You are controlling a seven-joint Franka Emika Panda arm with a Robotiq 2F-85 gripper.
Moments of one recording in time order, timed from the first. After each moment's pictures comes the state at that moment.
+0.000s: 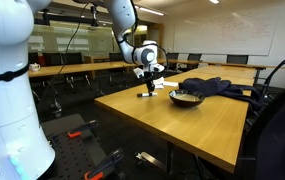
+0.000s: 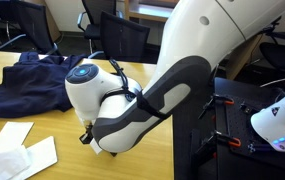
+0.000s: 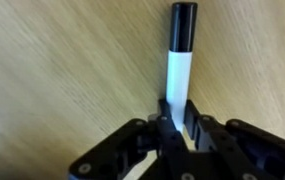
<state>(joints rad) 0.41 0.81 -0.07 -1.67 0.12 2.60 0.70</state>
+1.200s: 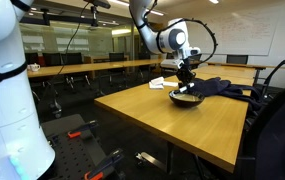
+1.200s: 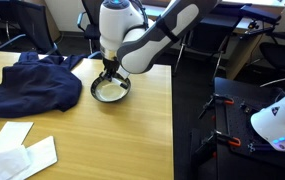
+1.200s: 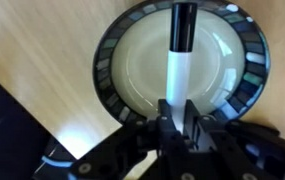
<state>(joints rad) 0.17 0.59 -0.16 -1.84 -0.10 2.72 0.30</state>
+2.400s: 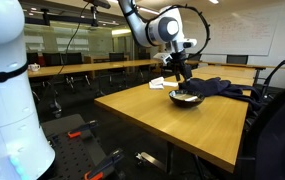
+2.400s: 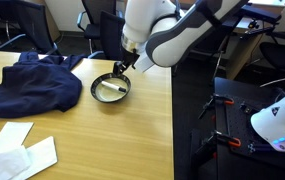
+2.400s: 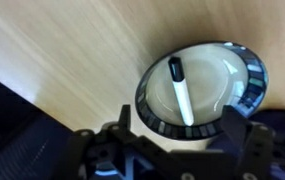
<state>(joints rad) 0.28 0.34 -0.29 -2.17 -0.11 2.81 0.53</state>
